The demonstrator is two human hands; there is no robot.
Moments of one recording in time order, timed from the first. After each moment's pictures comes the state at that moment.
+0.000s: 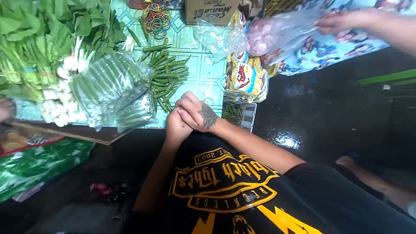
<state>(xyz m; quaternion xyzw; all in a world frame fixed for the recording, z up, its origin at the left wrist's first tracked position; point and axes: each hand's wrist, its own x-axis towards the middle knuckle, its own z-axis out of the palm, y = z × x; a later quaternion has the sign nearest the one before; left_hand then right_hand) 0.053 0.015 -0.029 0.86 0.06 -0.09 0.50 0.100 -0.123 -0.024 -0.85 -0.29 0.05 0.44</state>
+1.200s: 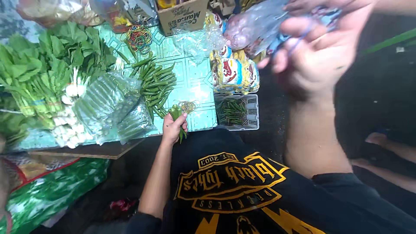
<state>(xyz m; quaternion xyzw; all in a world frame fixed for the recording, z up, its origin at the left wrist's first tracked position) 0.054 0.009 -0.049 0.54 0.15 -0.26 0.78 0.108 -0.306 0.107 -0.62 -0.11 -0.20 0.75</state>
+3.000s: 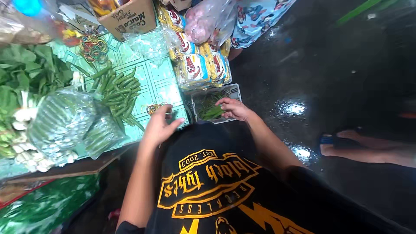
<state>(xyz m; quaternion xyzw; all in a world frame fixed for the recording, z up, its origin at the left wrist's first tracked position) 0.062 -0.078 -0.008 0.86 -0.15 -0.34 0.34 -0.049 -0.434 -0.168 -0.58 0.20 0.25 0.75</state>
